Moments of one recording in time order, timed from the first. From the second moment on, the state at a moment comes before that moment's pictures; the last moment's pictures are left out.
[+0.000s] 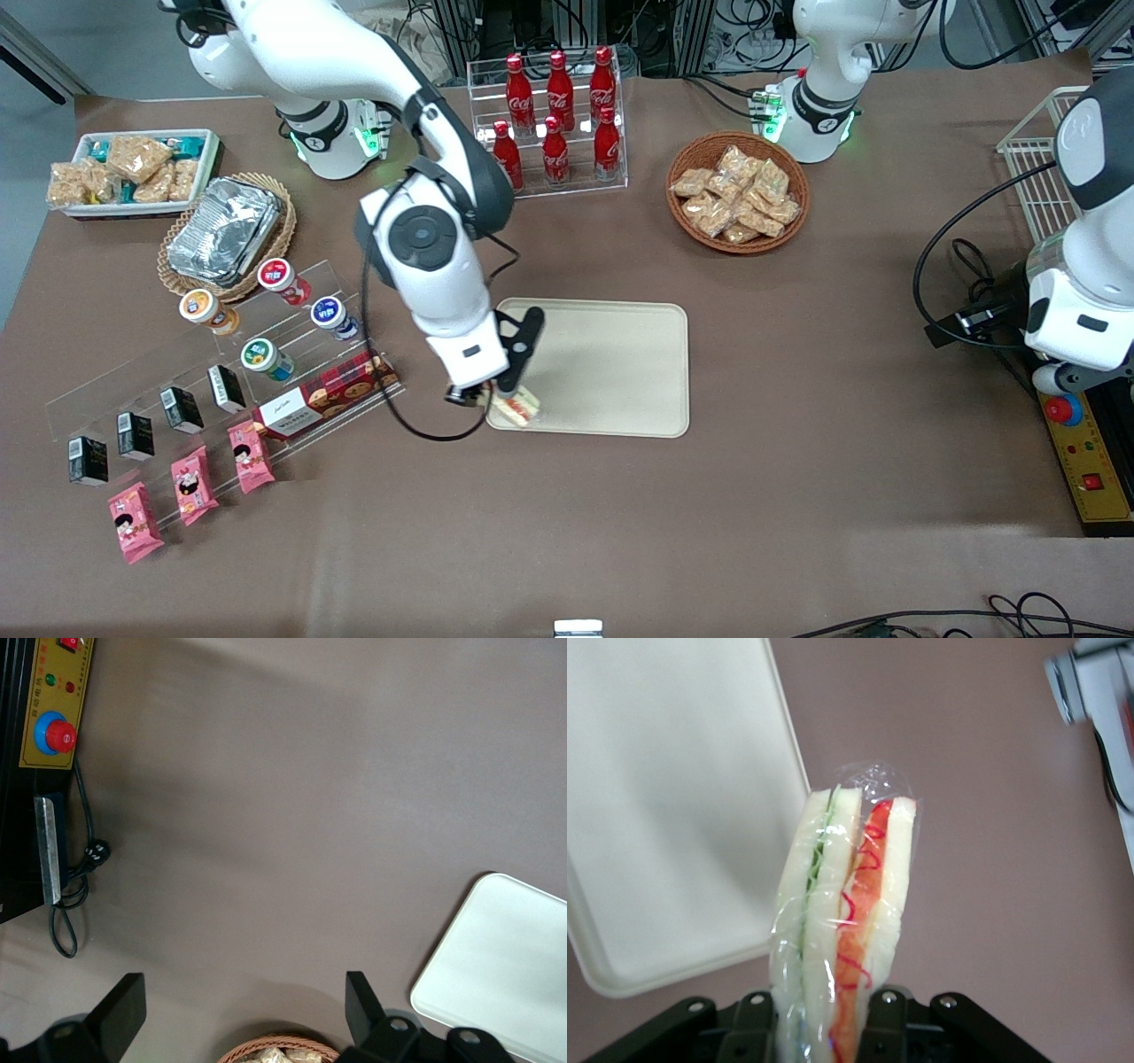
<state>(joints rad) 0.81 0.55 -0.26 -1.46 0.06 2.14 -0.67</state>
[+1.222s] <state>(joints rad) 0.81 0.82 -0.13 -1.45 0.06 2.47 -0.83</state>
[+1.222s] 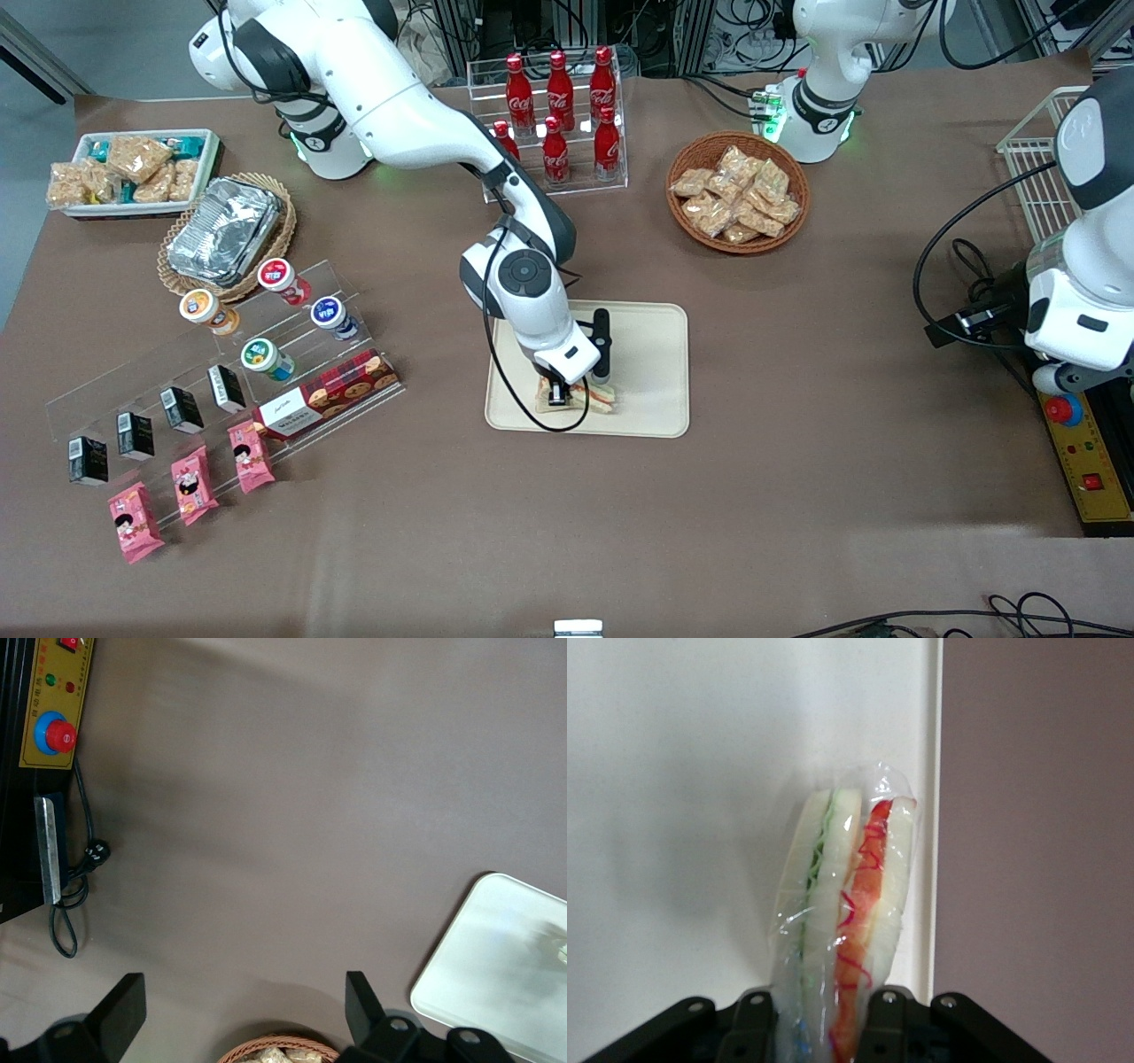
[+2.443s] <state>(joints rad) 0.80 0.82 -0.13 -1.42 0.06 2.48 -0.83</state>
